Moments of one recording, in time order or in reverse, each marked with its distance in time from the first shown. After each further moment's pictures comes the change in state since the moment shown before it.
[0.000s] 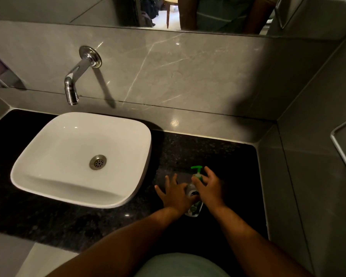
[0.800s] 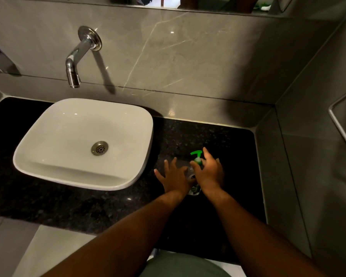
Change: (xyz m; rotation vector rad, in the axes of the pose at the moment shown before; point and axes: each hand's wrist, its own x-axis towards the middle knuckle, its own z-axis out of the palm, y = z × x) left_hand -0.021 -0.002 -0.012 -0.025 0.093 0.000; right_hand -0.028 -0.024 0.008 -0.567 0.170 -0.068
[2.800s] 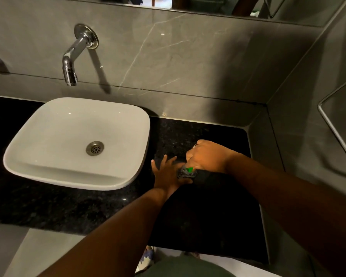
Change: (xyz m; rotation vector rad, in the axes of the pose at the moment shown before) left_hand 0.016 -0.036 -0.008 -0.006 -0.012 0.292; right_hand 0.004 -0.078 -0.098 -1.209 -0.549 -1.374
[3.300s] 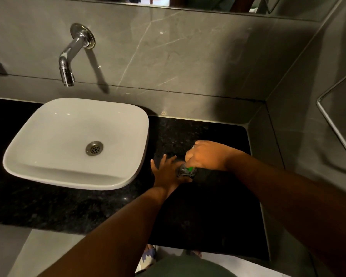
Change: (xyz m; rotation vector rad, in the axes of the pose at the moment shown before) left_hand -0.001 0.004 -0.005 0.003 -0.022 -0.021; right_hand 0.000 0.003 0.006 -0.013 0.010 -0.066
